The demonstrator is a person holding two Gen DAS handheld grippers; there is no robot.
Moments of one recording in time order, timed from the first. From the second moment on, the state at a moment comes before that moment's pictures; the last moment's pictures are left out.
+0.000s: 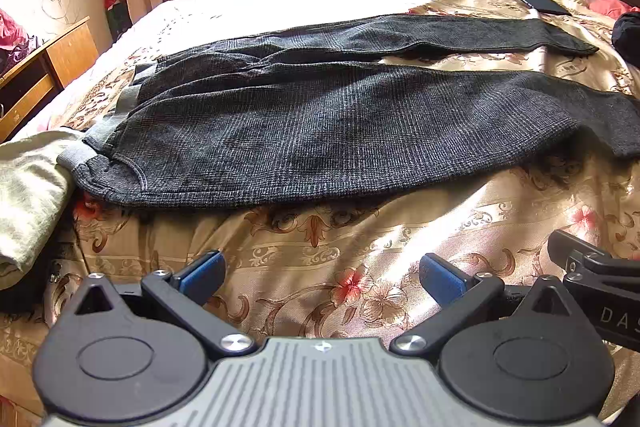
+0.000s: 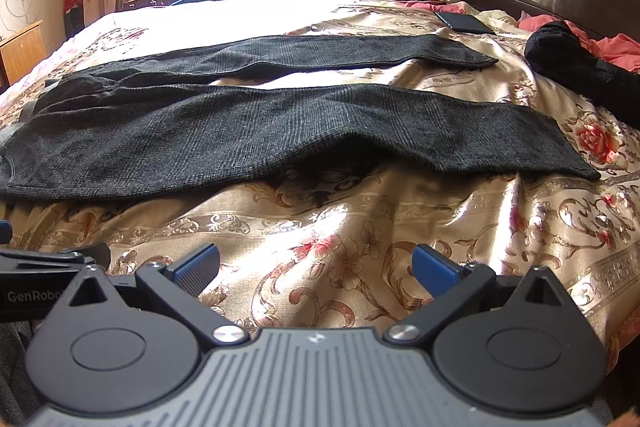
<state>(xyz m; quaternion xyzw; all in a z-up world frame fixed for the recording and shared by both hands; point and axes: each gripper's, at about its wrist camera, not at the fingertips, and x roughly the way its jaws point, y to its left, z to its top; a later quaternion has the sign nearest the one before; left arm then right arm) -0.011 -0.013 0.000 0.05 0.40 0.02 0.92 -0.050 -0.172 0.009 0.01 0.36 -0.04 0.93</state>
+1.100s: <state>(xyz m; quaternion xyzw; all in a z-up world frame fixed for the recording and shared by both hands) -0.011 -0.016 0.002 0.05 0.40 0.02 0.92 -0.050 -0.172 0.009 0.01 0.36 -0.04 0.93</state>
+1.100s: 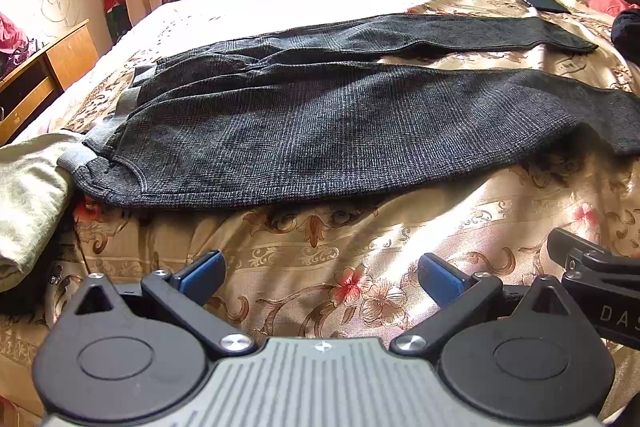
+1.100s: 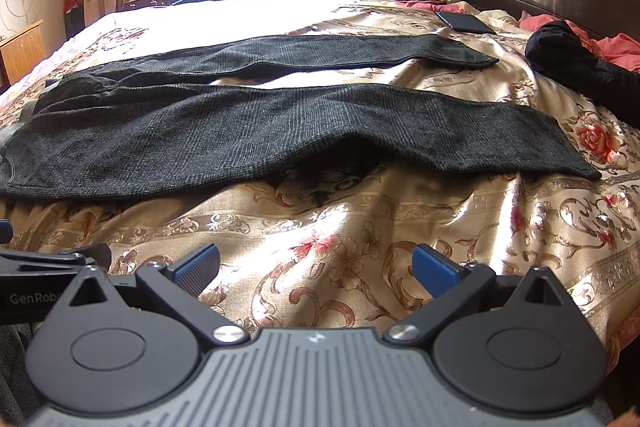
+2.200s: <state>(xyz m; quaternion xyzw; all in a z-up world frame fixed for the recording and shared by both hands) 0.050 -0.086 0.029 0.09 0.34 -0.16 0.92 0.015 -0.323 0.032 0.16 0.34 -0.12 0.92</state>
